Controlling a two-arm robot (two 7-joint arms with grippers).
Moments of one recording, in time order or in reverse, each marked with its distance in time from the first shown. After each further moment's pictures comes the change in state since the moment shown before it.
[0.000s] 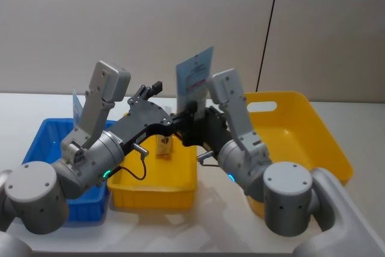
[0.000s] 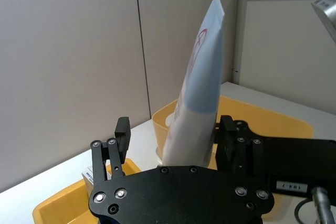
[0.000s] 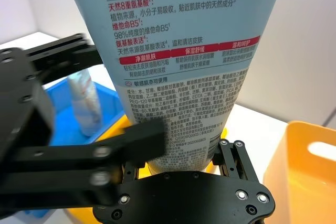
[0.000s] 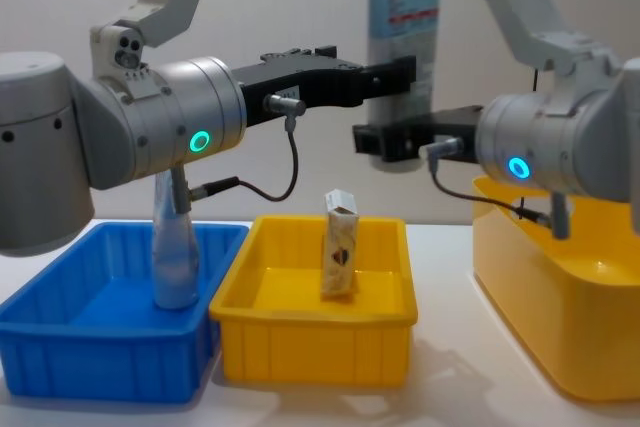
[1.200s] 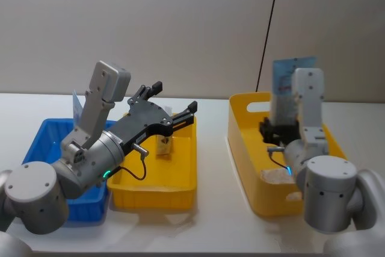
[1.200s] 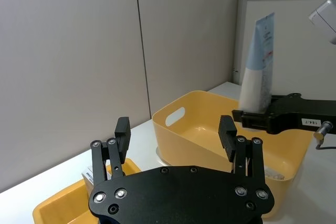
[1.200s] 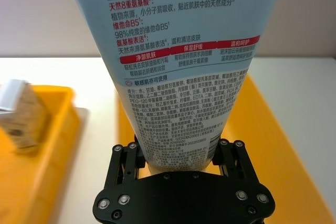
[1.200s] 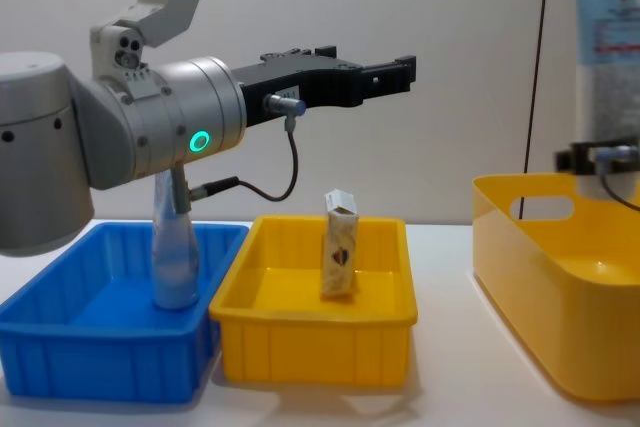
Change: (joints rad) left arm 0.000 0.000 0.000 0.000 0.000 0.000 0.000; right arm -0.048 -0.074 0.244 -0.085 -0.051 0.260 -0.325
